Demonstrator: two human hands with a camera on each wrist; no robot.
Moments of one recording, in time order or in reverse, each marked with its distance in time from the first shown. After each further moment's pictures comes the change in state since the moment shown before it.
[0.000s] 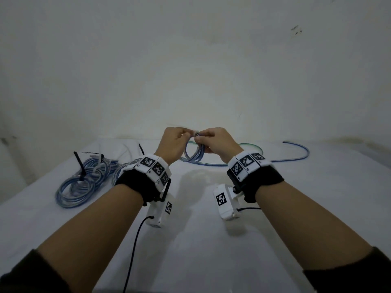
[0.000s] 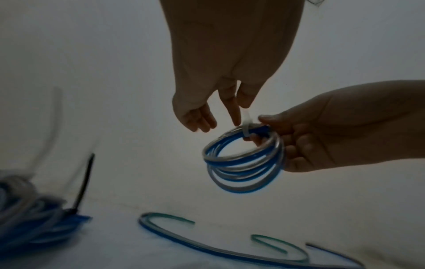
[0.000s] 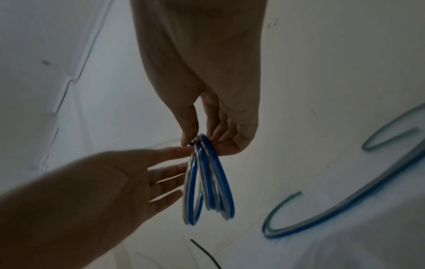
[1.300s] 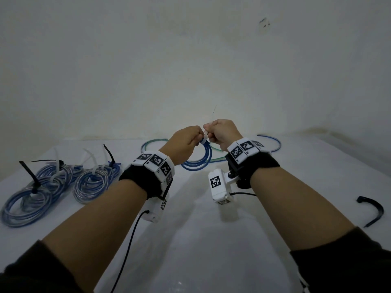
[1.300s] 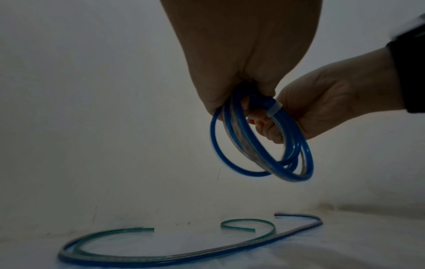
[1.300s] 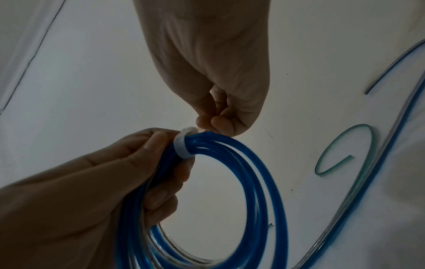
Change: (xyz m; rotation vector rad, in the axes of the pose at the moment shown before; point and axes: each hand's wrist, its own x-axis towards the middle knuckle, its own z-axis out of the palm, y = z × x) left_hand 0.022 0.020 0.073 0.270 -0.333 0.380; right_hand 0.027 0.015 -0.079 0.102 0.304 0.141
